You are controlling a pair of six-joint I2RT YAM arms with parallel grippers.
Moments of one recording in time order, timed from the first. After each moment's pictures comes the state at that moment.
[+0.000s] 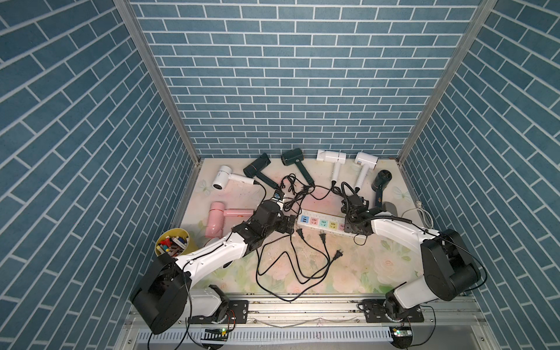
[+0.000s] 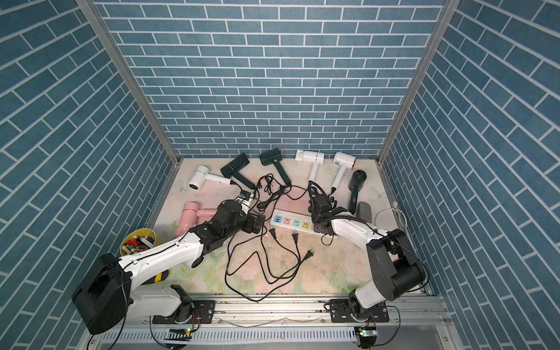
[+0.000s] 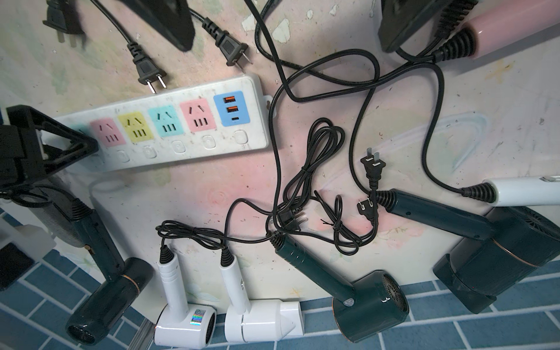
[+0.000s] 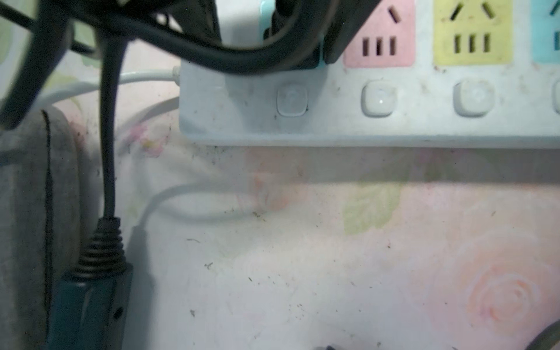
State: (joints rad) left arm -0.69 1.30 0.72 -0.01 -0.14 -0.23; right arm 0.51 1.51 0.87 -0.60 0.28 0.55
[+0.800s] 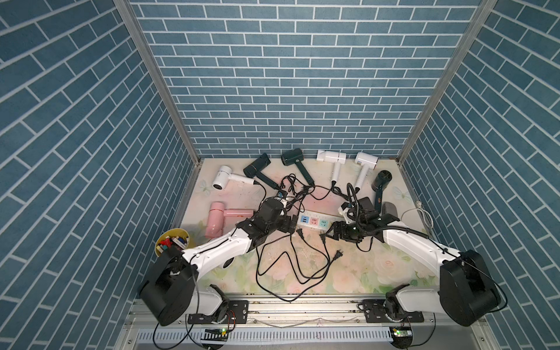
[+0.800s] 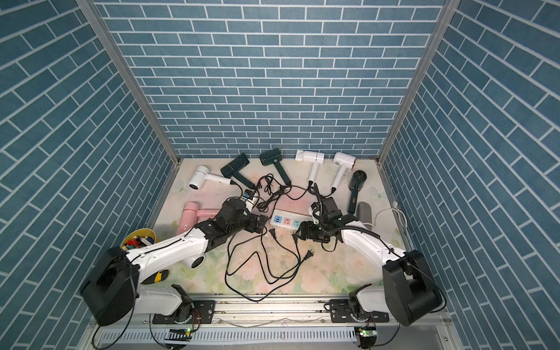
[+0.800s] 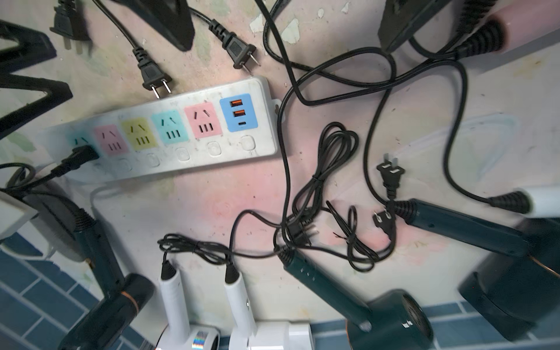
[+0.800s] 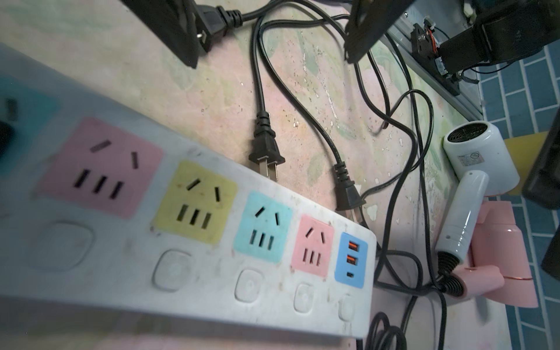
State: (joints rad) left arm -0.69 1.42 0.80 -0.06 -0.08 -0.24; right arm 0.49 1.36 0.77 -0.51 -0.44 0.47
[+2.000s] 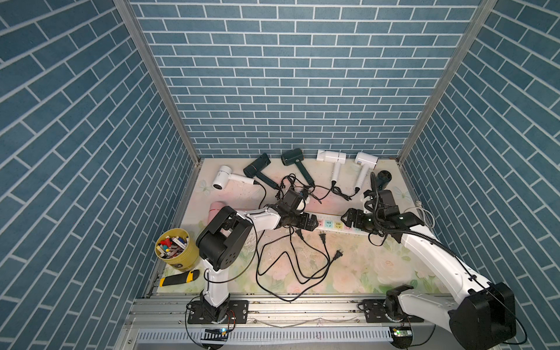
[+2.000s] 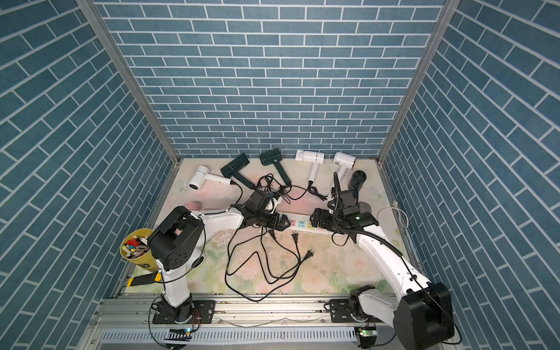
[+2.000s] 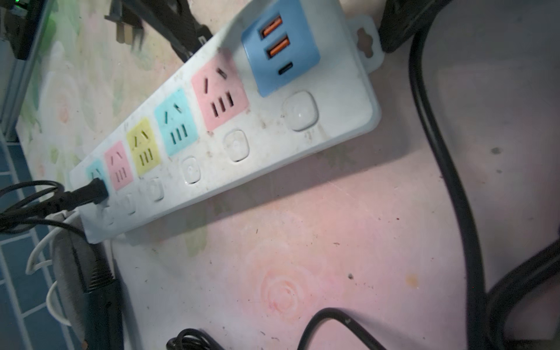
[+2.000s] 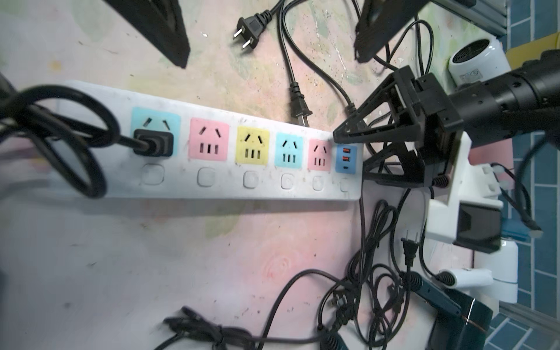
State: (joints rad) left arm -0.68 1.91 1.12 -0.08 0.33 -0.39; right arm 0.36 1.15 0.90 -0.70 -0.20 0.51
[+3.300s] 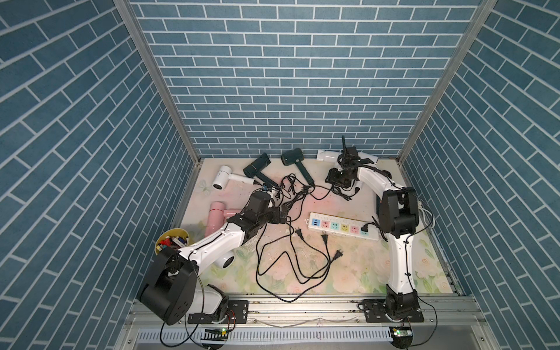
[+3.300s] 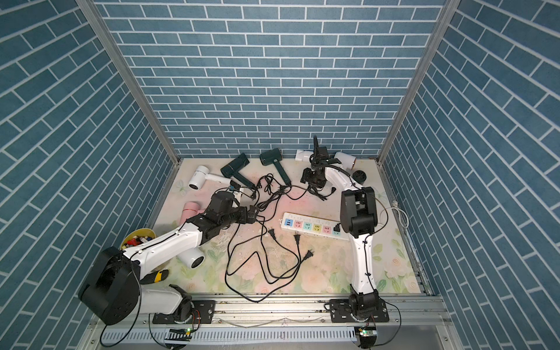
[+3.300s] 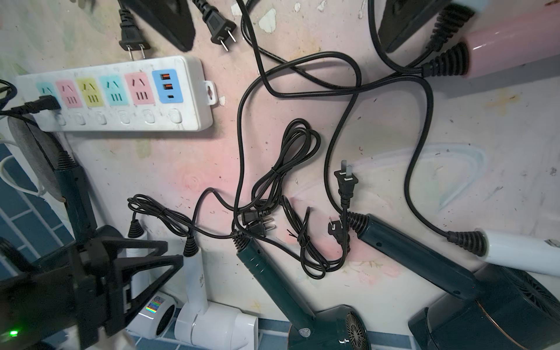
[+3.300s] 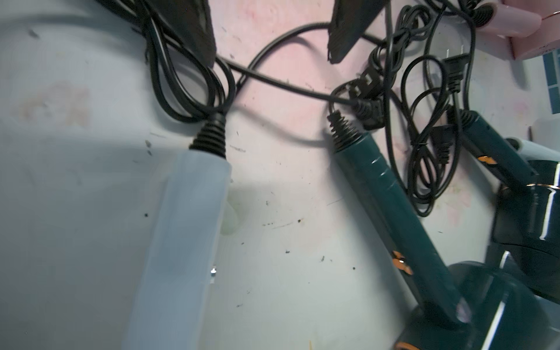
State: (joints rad) left arm -0.53 1.38 0.78 -0.06 0.00 -0.36; right arm 0.30 2.32 2.00 -0.75 -0.27 0.40
